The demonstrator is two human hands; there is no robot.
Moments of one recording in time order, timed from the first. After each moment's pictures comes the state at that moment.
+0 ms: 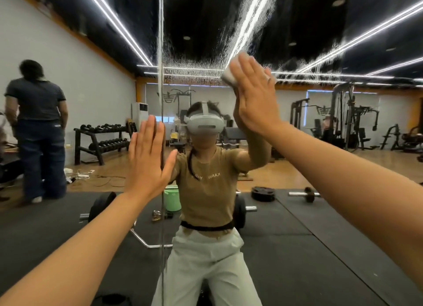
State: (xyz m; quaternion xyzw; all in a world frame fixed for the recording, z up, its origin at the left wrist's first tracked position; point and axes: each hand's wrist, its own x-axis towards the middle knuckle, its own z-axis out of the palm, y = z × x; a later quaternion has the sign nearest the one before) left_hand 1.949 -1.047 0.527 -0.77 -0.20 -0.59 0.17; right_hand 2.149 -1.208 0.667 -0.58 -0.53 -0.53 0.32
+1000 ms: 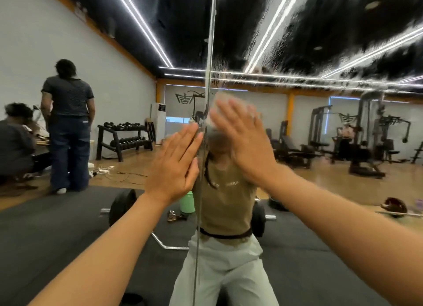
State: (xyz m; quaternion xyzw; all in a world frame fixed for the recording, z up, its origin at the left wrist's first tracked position) left_hand 1.921 -1.012 0.521 -0.75 -0.06 -0.61 0.25; right_hand 2.080 -1.135 0.587 -0.48 -0.60 -0.59 0.25
